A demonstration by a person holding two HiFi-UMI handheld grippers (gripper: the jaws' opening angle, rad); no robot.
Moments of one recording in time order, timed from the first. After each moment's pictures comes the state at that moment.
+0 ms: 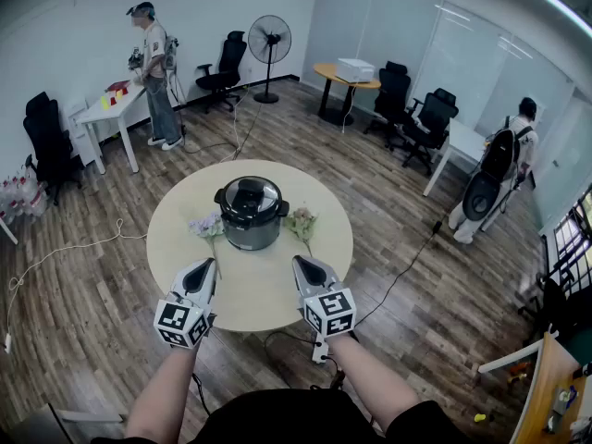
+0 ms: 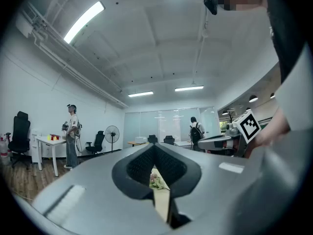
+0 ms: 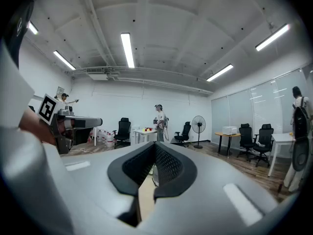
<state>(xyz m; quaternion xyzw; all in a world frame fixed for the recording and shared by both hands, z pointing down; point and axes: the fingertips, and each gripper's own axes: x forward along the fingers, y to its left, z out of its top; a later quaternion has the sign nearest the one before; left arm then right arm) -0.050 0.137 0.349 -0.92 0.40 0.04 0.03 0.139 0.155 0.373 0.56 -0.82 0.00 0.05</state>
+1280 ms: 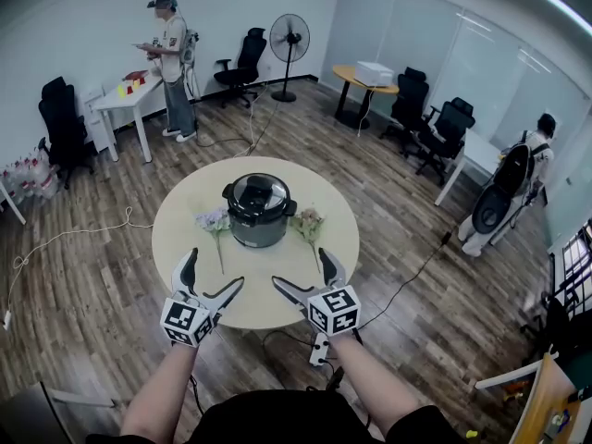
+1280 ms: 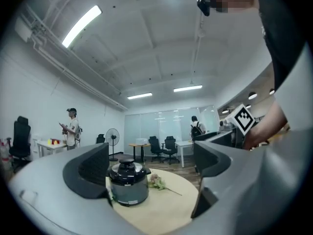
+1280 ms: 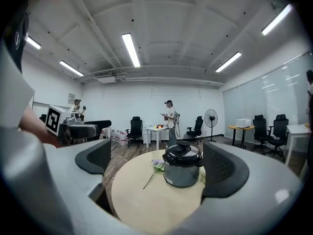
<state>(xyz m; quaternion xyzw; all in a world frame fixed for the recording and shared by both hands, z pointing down) -0.034 0.141 0.362 -0.92 0.40 0.04 0.05 0.132 0.146 0.383 0.50 -0.86 0.04 0.06</state>
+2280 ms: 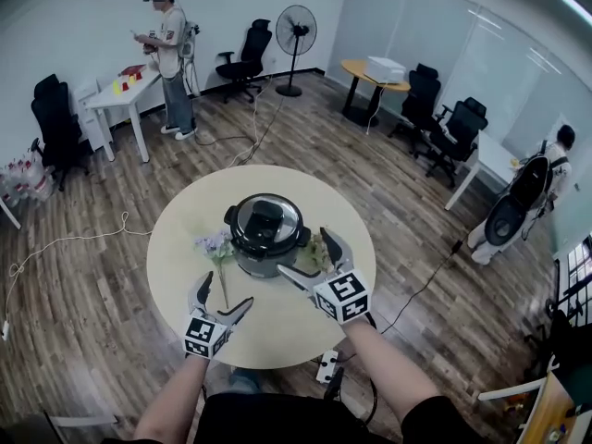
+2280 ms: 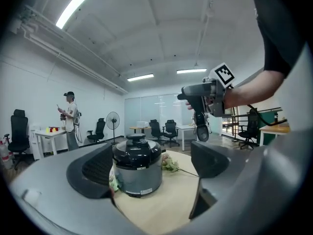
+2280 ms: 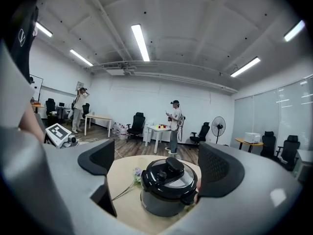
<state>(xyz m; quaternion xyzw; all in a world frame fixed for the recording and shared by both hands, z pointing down) -0.022 -0.020 0.479 -0.92 0.40 -0.05 0.01 0.125 -0.045 0.360 0.46 -0.88 -0.03 0.10</state>
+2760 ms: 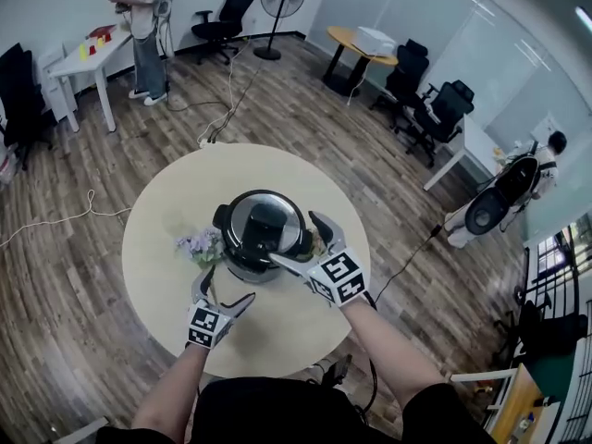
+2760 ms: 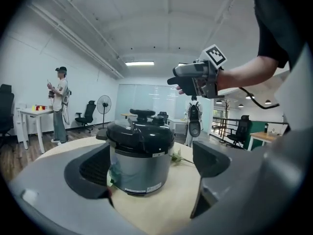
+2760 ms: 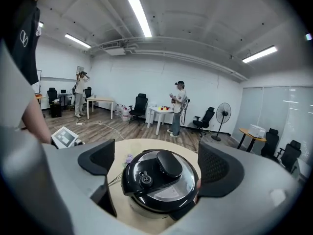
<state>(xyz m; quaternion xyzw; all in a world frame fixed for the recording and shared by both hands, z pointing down) -0.010 -0.143 0.573 -0.94 0.33 -0.08 -0.07 0.094 -0.187 0.413 0.44 -0.87 0.00 0.22</state>
